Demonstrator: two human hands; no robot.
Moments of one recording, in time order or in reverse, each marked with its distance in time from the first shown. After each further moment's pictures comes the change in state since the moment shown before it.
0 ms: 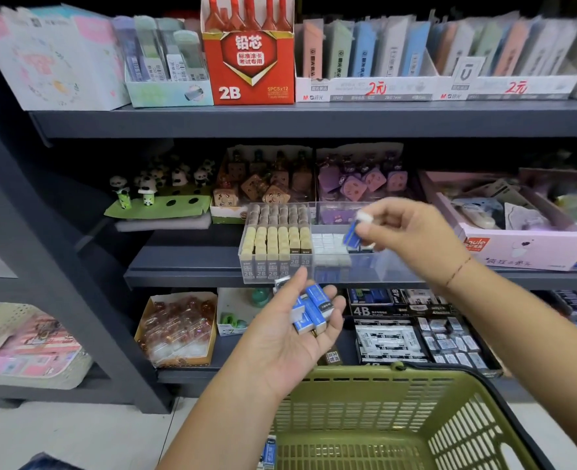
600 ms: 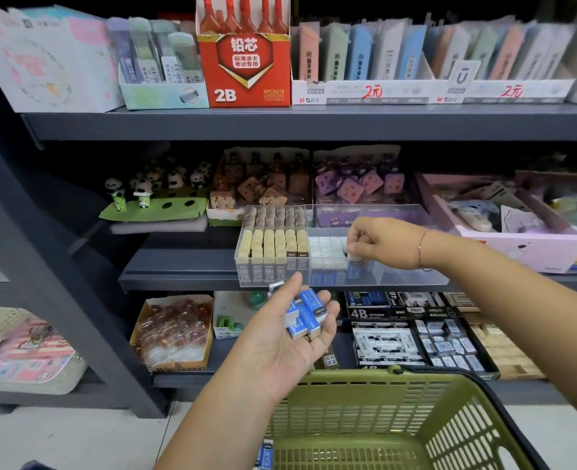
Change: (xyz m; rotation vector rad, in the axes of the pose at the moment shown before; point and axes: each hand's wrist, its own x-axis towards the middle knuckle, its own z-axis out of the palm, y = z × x) left_hand 0.003 0.001 -0.002 0.001 0.027 0.002; right_hand 0.047 0.027 -0.010 -0.796 -0.482 0.135
